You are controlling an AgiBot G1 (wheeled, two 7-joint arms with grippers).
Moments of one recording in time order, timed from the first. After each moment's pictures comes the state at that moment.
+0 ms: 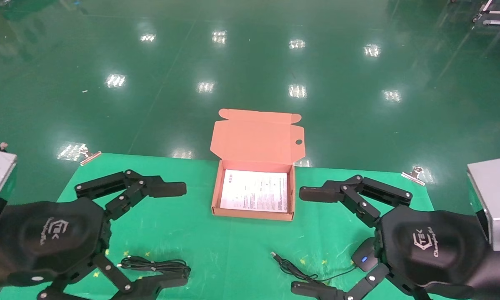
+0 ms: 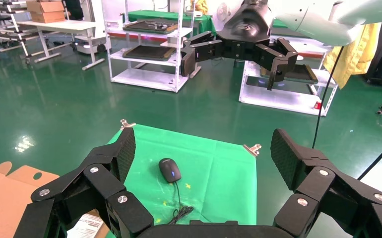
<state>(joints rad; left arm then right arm) -1.07 0.61 0.28 -1.28 0.73 1.50 -0.19 1.08 -0.61 -0.28 1.28 -0.73 -1.49 0.19</state>
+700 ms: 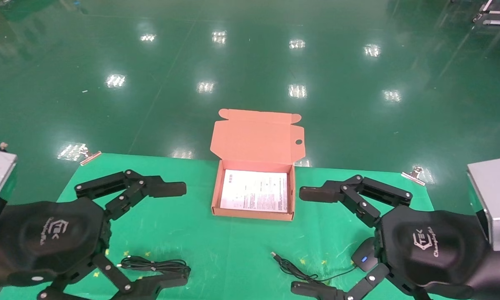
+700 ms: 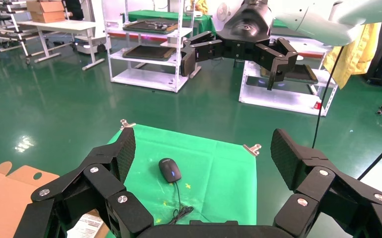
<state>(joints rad) -1.09 0.61 0.29 -1.29 0.75 1.50 -0.19 1.08 -0.60 -0.28 1.29 -0.75 -1.49 0.18</state>
